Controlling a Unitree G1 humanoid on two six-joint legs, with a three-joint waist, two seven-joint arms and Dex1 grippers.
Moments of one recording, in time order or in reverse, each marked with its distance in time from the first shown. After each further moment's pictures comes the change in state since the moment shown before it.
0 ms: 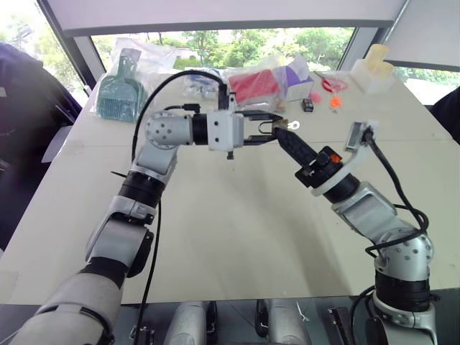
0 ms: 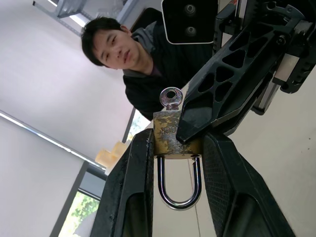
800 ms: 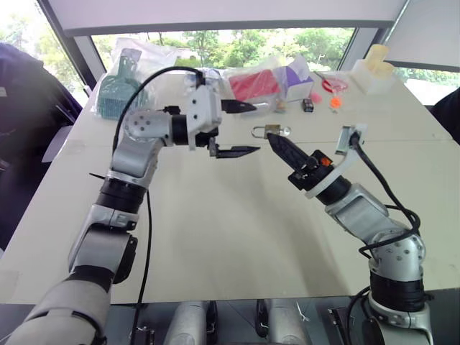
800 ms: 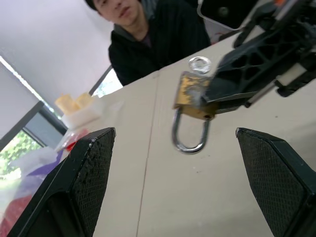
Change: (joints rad) left arm 0.056 0.084 0.075 -0.156 -0.135 0.526 -0.056; right arm 0.001 0.017 0.029 0.000 -0.066 -0.001 0.004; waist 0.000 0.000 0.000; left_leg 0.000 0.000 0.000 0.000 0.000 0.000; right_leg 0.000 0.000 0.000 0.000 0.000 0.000
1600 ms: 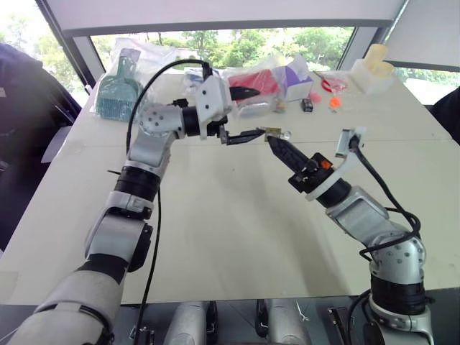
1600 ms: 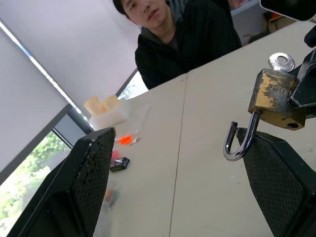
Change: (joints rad) left arm -0.095 -0.091 0.005 0.267 0.085 -0.216 0.073; right arm 0.025 0.000 0.000 -0.011 -0.002 -0.001 0.003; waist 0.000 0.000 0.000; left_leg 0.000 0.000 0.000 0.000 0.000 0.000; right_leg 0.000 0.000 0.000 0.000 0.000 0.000
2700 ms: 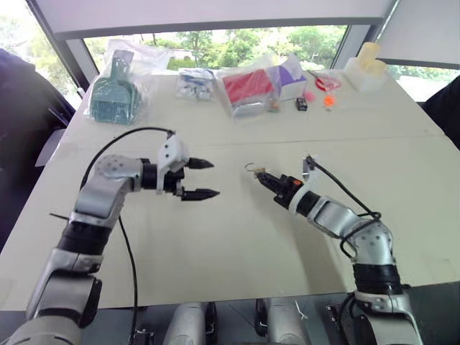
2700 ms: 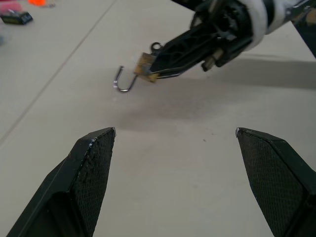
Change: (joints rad) left arm 0.522 0.305 0.031 -0.648 -0.169 0.727 -0.083; right arm -0.111 0.064 0.025 0.487 -0.034 0.226 -0.131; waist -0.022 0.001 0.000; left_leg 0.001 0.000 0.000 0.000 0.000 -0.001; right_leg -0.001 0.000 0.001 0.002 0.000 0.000
